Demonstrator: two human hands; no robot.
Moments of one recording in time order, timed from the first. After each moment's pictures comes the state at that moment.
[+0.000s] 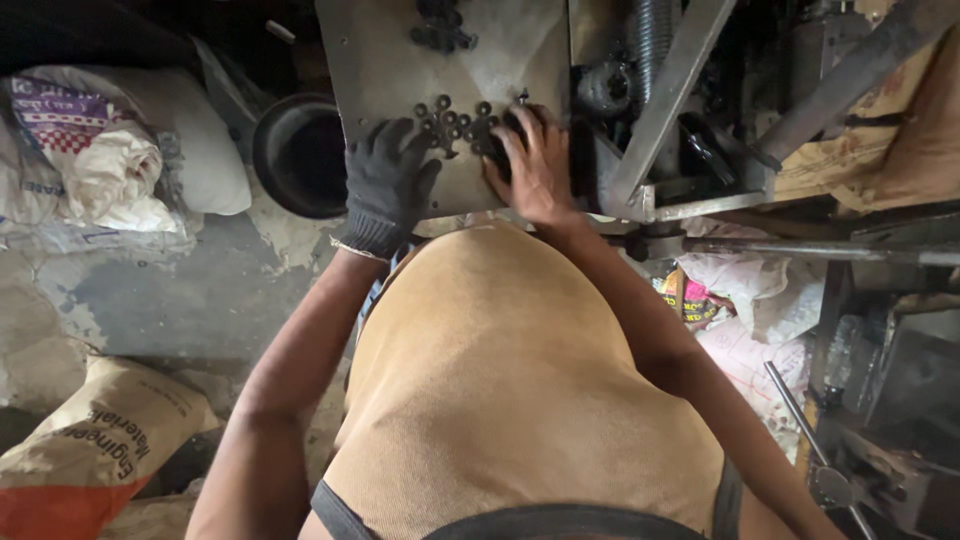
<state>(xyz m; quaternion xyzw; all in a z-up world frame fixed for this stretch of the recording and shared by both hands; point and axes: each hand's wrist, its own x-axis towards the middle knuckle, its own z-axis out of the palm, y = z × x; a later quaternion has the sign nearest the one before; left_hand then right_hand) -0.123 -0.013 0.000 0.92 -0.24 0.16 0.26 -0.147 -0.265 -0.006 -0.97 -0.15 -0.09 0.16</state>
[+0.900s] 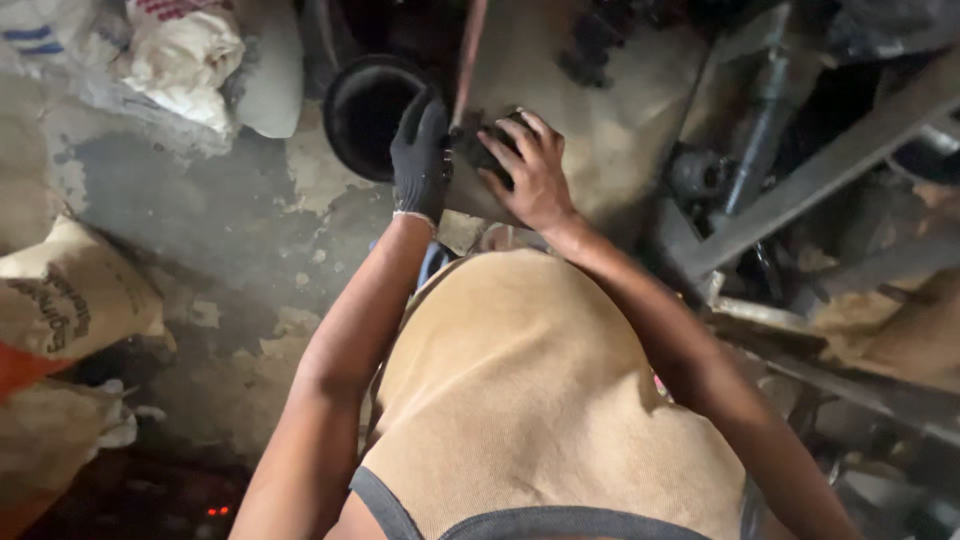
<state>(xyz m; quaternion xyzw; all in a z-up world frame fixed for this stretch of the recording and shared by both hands) -0.118 0.021 -0.077 0.49 0.28 0.12 0.82 -0.099 -0.161 -0.011 -0.90 -0.37 -0.03 0.22</state>
